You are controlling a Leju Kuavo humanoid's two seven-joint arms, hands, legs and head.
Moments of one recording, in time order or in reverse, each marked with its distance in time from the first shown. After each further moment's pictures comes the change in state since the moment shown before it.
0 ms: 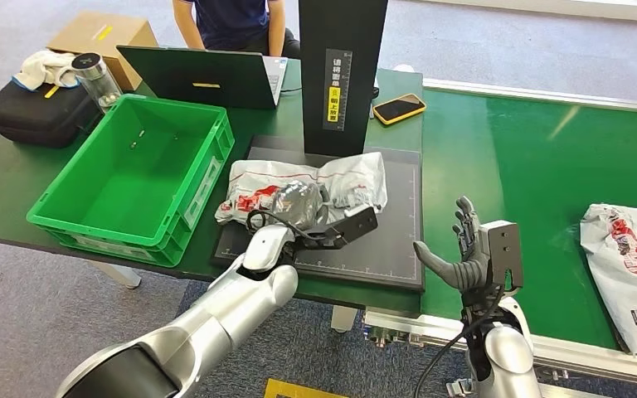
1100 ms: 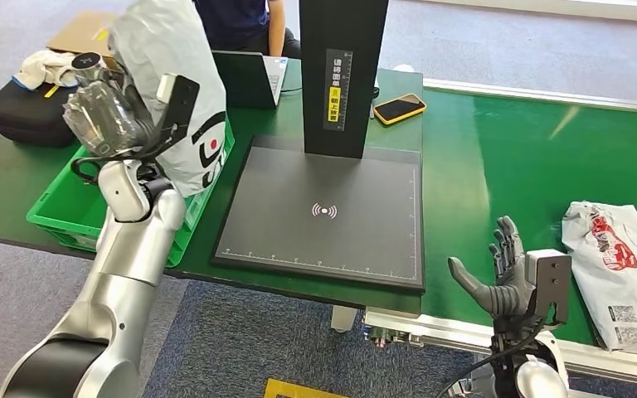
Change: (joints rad) left arm -0.016 0.198 0.579 -0.410 -0.440 0.373 0.131; right arm 0.158 0.001 -0.113 -0.182 -0.026 -0.008 0.005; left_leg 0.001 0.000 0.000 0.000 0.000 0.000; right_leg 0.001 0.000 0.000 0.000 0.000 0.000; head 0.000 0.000
